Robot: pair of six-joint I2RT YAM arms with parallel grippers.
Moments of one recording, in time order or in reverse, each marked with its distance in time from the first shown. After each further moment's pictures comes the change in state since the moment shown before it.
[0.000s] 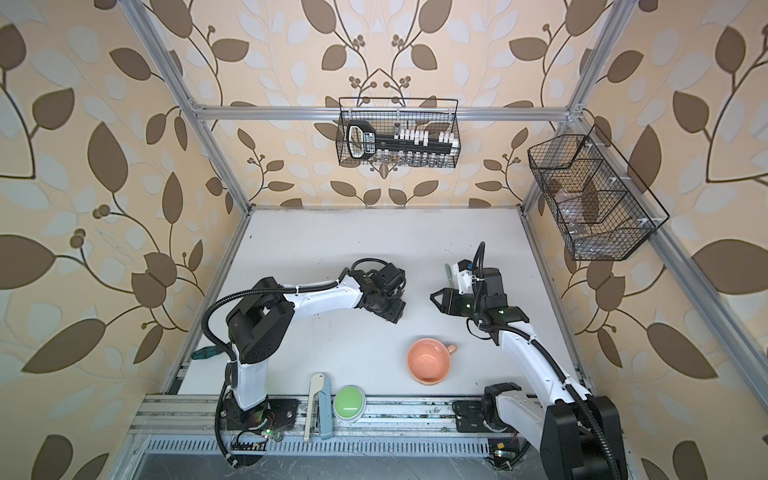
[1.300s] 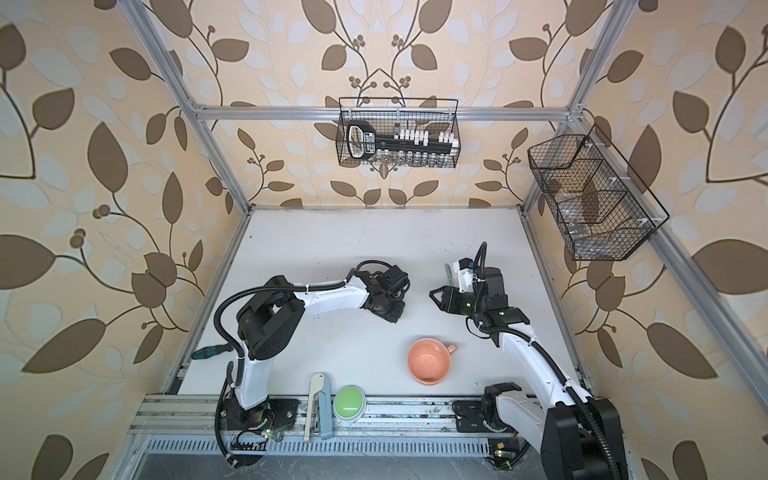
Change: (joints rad) left arm -0.013 0.064 0.032 -0.003 -0.012 0.011; right arm 0.000 -0.013 -0.006 0.045 -0.010 0.031
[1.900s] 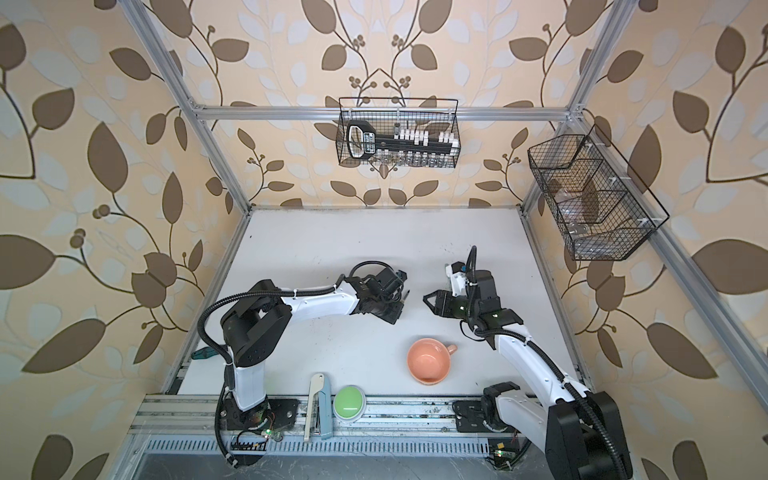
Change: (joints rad) left arm 0.000 -0.121 -0.141 0.175 0.040 0.024; right arm 0.116 0.034 -0.030 0.055 0.040 0.060
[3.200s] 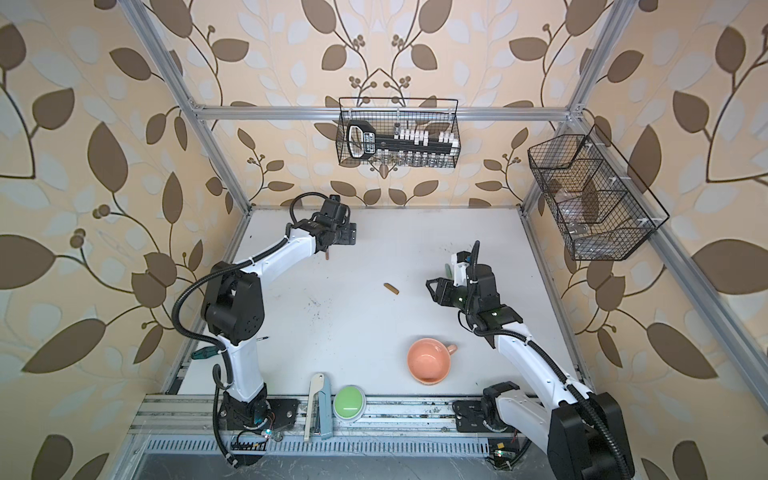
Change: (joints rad) left arm 0.534 0.105 0.385 -0.116 -0.386 0.081; right arm -0.007 -0.034 0.021 0.082 0.161 0.024
